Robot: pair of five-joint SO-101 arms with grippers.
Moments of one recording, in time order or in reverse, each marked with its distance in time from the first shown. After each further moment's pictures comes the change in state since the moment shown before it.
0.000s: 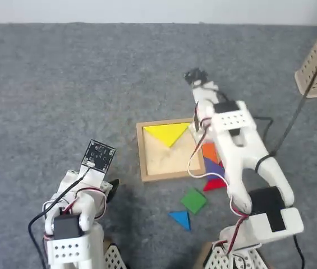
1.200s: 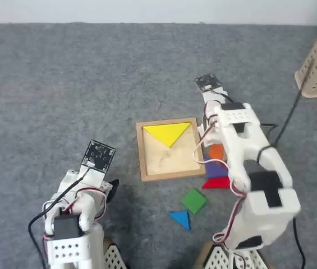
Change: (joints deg) left arm 0.0 0.0 0.0 0.0 0.0; right arm 6.0 7.5 -3.1 -1.4 -0.2
